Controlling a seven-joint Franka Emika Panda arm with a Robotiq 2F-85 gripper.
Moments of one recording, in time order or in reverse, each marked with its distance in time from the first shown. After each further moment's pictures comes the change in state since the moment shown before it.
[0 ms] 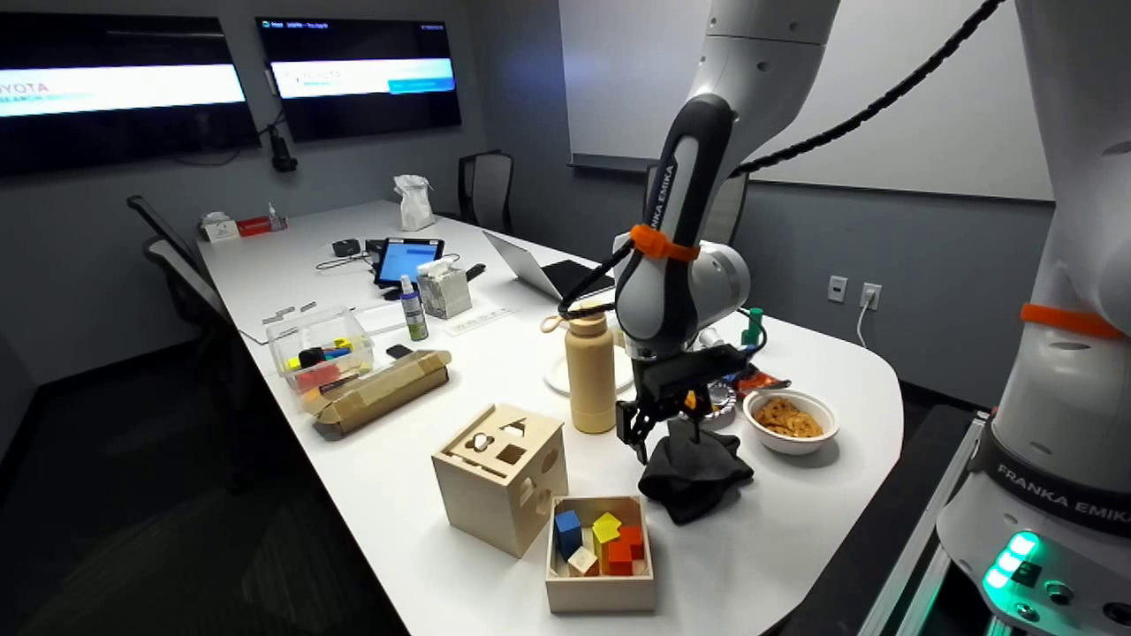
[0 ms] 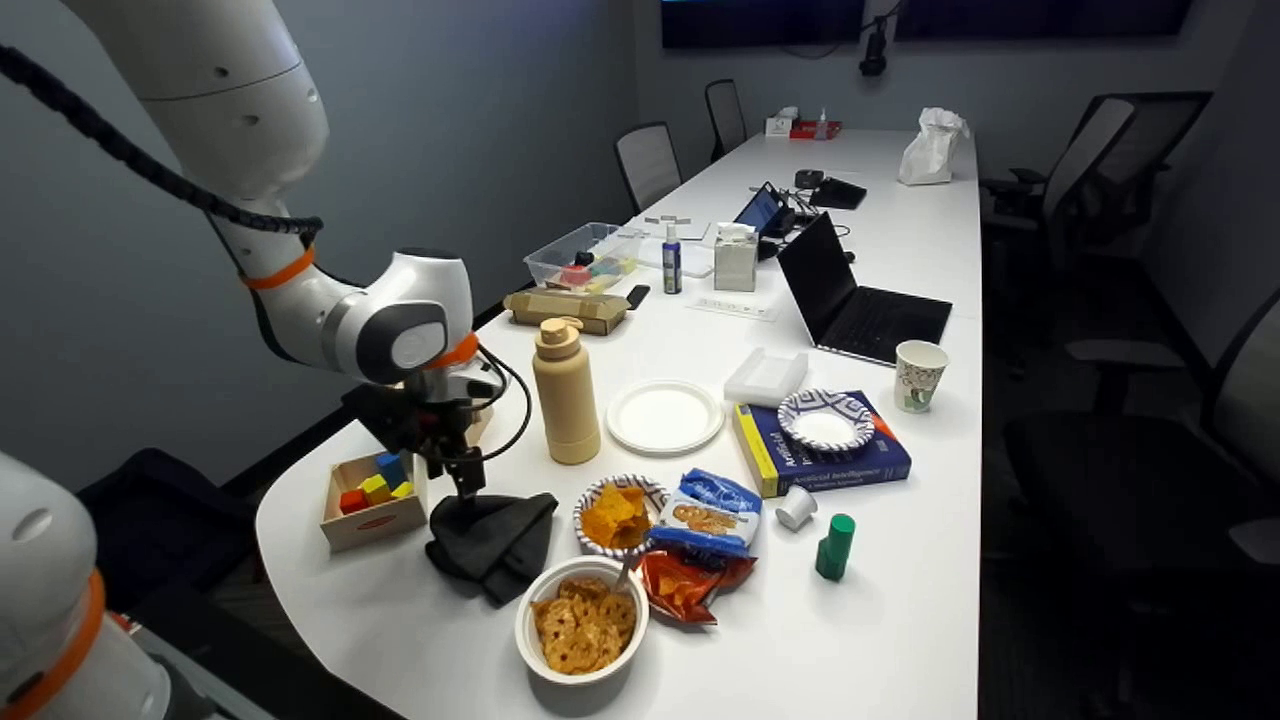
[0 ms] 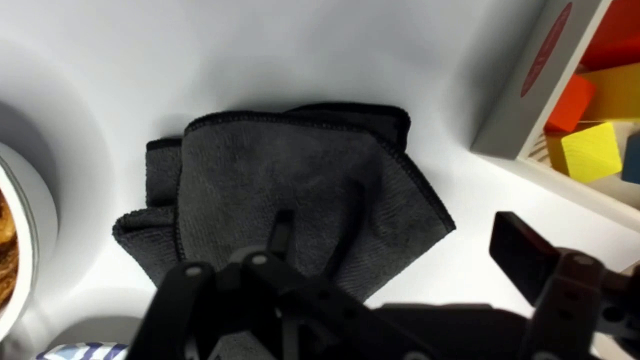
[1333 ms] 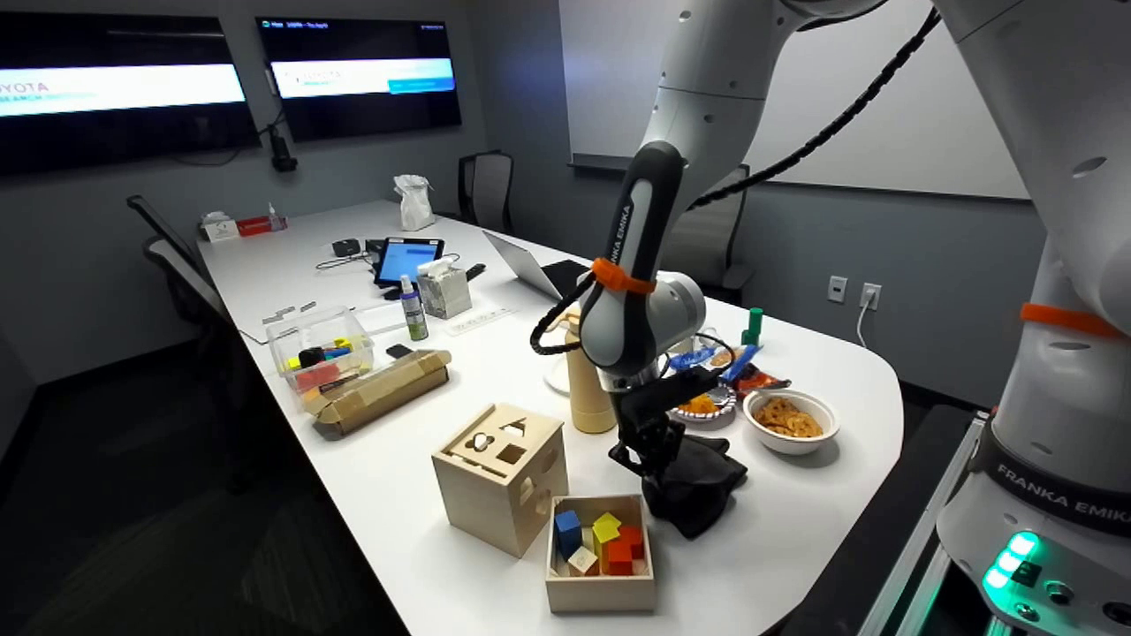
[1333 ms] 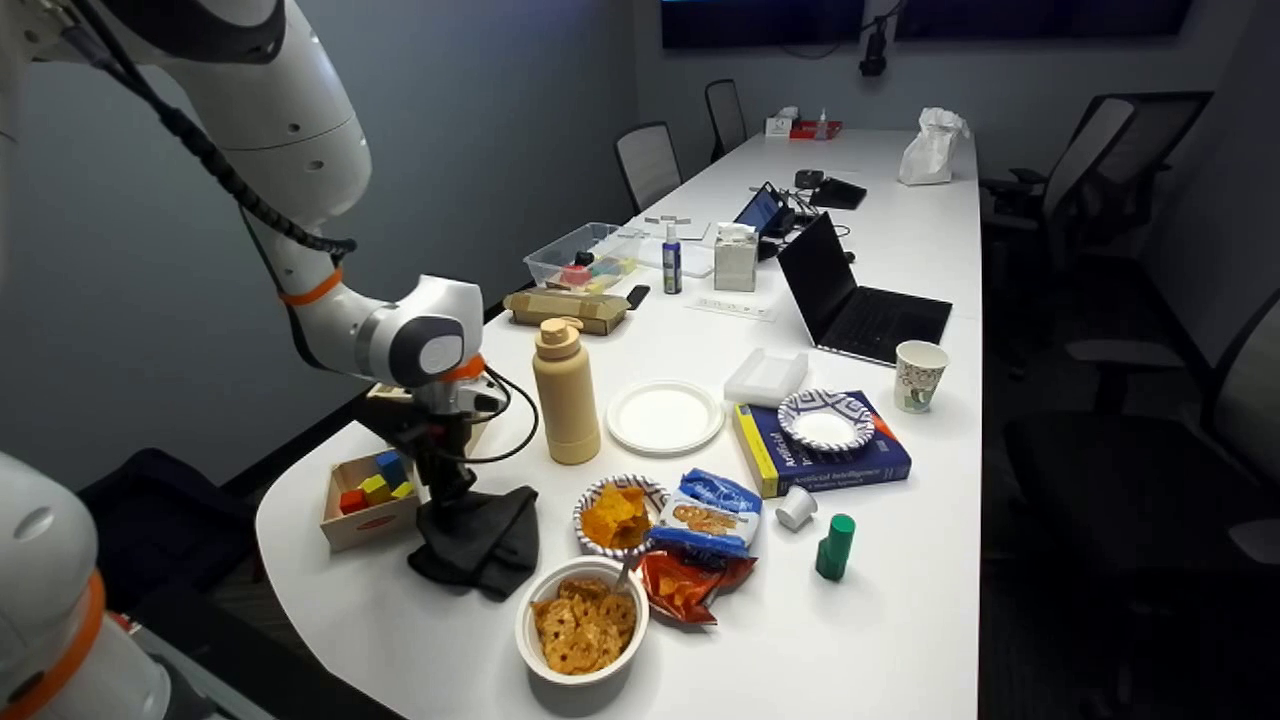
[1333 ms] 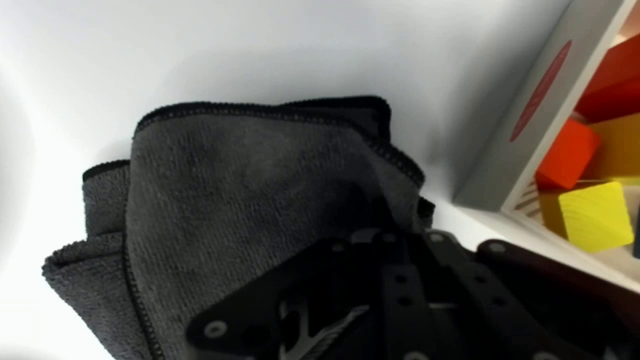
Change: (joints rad) arm -0.002 0.180 0.040 0.185 -0.019 -0.168 -0.037
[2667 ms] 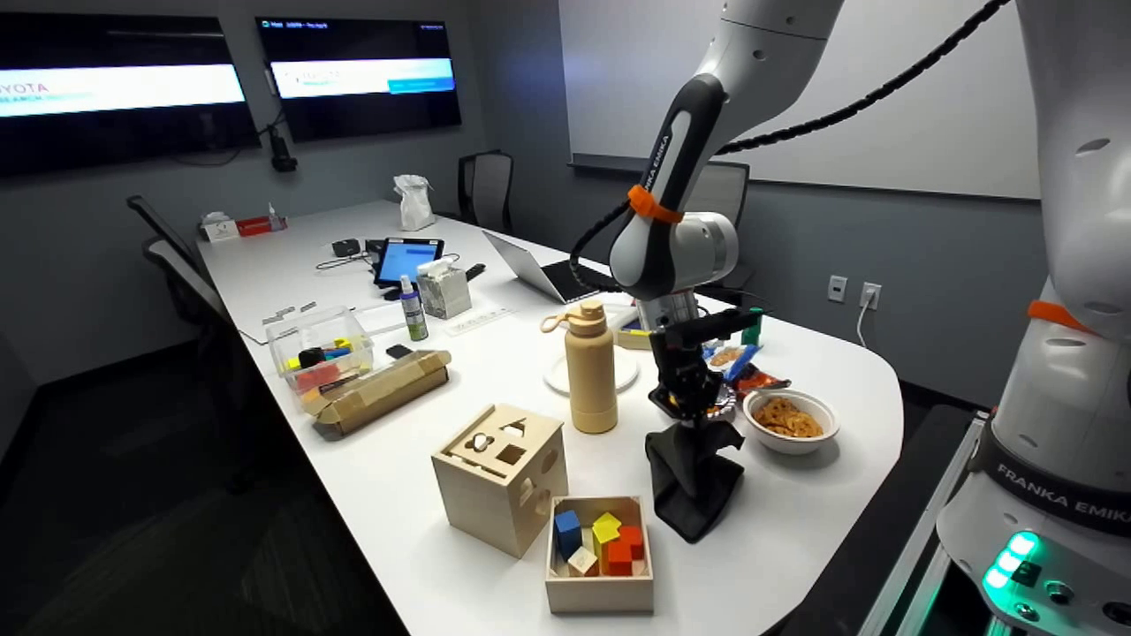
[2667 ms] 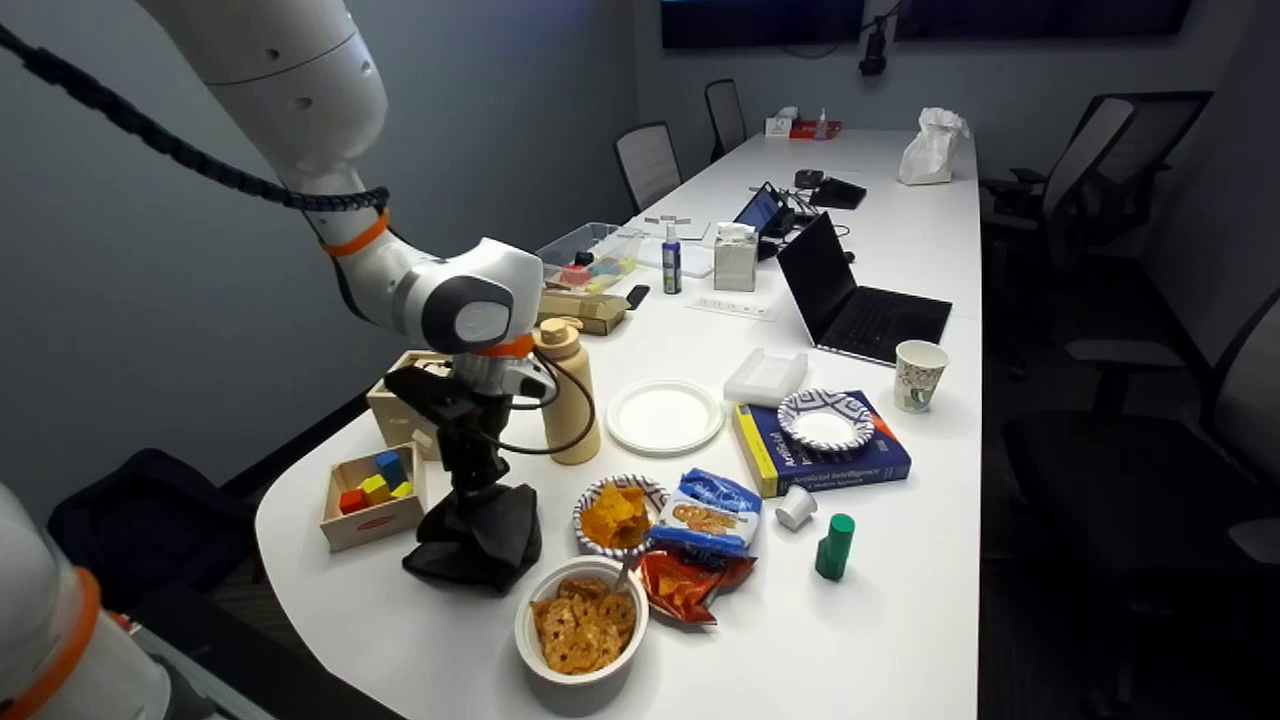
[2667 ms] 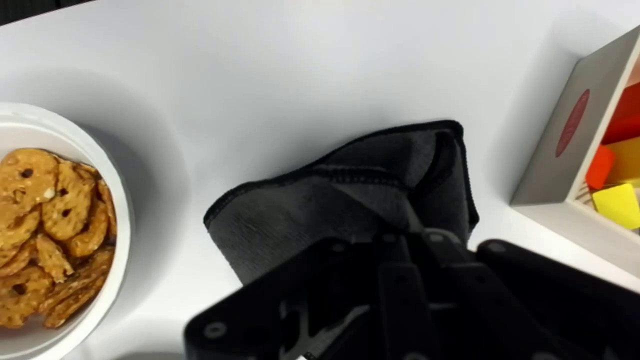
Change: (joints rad) arm -0.184 -0.186 -0.026 -0.068 0.043 -0.214 -0.221
